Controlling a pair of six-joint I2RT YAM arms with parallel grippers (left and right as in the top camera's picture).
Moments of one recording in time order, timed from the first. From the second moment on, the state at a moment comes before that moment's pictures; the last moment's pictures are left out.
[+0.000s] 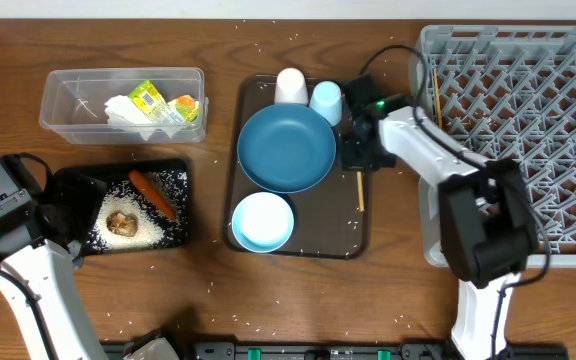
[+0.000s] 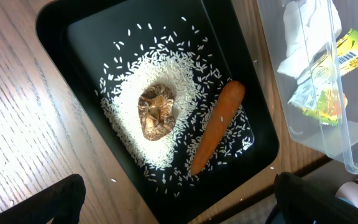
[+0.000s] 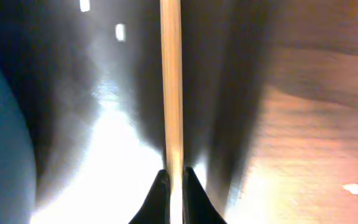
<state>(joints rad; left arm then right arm) 0.58 1.17 1.04 -1.01 0.12 -0.70 0.38 2.09 1.51 -0.87 -0.02 0.43</state>
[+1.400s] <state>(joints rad) 0.58 1.17 1.04 -1.01 0.12 -0.70 -0.03 1.85 1.57 -0.79 -0.08 0.02</state>
